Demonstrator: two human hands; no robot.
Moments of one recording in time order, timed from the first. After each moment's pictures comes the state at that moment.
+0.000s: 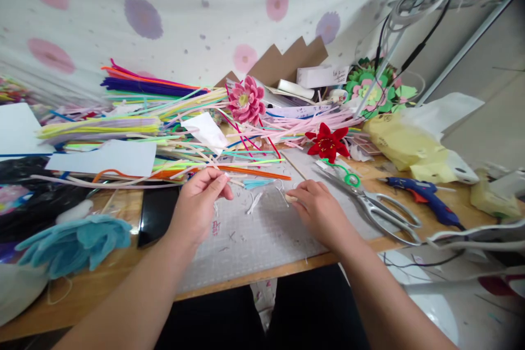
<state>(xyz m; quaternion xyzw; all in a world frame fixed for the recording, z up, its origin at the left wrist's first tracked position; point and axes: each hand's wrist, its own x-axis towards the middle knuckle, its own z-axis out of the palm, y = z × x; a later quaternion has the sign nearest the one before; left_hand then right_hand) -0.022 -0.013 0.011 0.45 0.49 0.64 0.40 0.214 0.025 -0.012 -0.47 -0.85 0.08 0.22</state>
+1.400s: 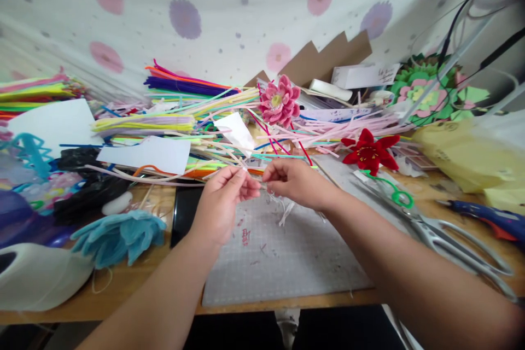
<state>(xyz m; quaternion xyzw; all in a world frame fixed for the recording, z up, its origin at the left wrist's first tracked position) -0.043 -0.006 0.017 0.36 0.48 0.66 0.44 0.101 0.080 0.033 -0.28 -0.87 0.36 0.19</state>
